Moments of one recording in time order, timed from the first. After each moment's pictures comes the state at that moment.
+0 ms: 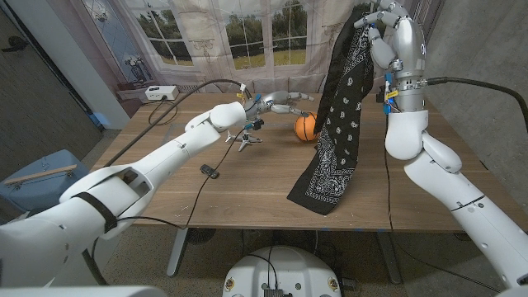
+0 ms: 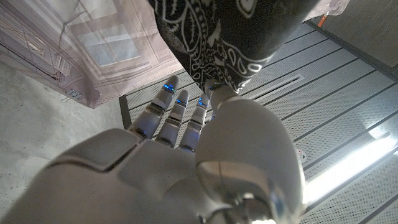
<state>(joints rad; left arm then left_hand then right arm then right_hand) 0.33 0.42 0.79 -1.16 -0.02 -0.36 -0.33 0.68 -0.14 0.30 -0.12 0.29 0.29 -0.18 0.22 0.19 0.03 0.00 0.25 0.20 -0.01 0.12 0.20 0.18 0.02 0.21 0.24 0.20 -0.99 -0.64 -0.19 -2.01 -0.53 0.19 -0.74 1.11 0.13 0.37 -0.13 0.26 0.90 -0.05 0.57 0.26 0.53 -0.11 0.23 0.21 0.37 -0.04 0.29 0.24 0.48 -0.01 0.29 0.19</state>
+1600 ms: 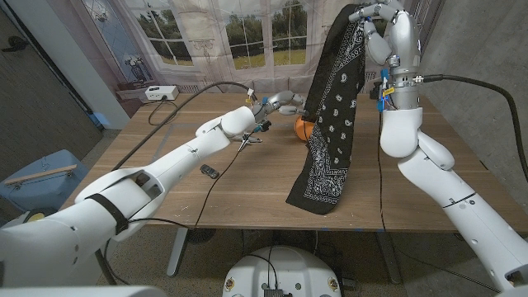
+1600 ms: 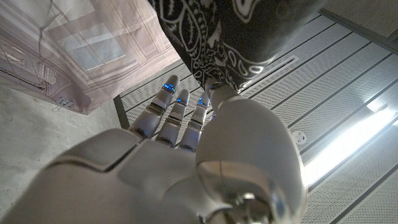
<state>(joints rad) 0.33 0.40 0.82 -1.16 0.11 -0.34 -0.08 1.01 0.16 0.39 -0.13 0.17 0.96 -0.05 0.36 0.23 0.39 -0.10 0.28 0.20 0.24 -0.02 0.21 0.19 0.20 0.17 0.30 0.21 -0.98 -0.60 -0.20 -2.00 -0.50 0.25 -0.74 1.10 0.13 0.38 -0.14 0.27 0.92 -0.05 0.58 0.24 0.54 -0.12 0.22 0.21 0.39 -0.05 0.28 0.24 0.49 -0.01 0.30 0.19</state>
